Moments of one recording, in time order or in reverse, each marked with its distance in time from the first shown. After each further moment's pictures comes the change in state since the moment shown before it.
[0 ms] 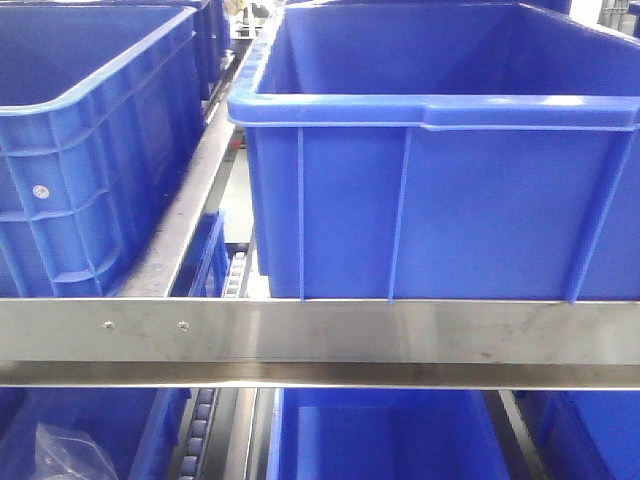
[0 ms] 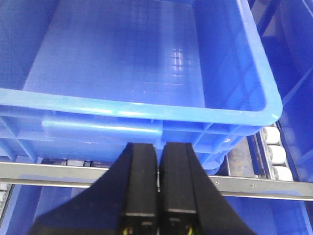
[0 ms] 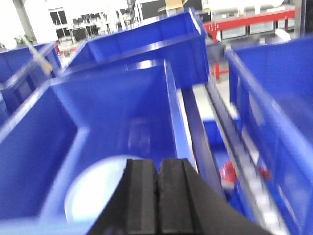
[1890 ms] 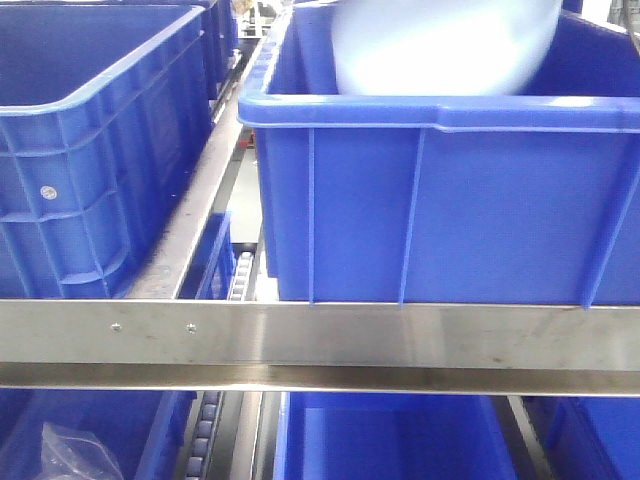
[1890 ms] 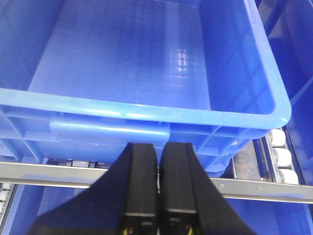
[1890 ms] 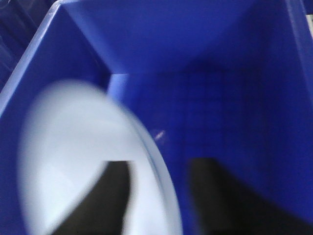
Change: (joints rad) left arm 0.000 0.000 0.000 0.000 0.000 0.000; right arm 0.209 1.164 -0.886 -0.003 0.108 0.000
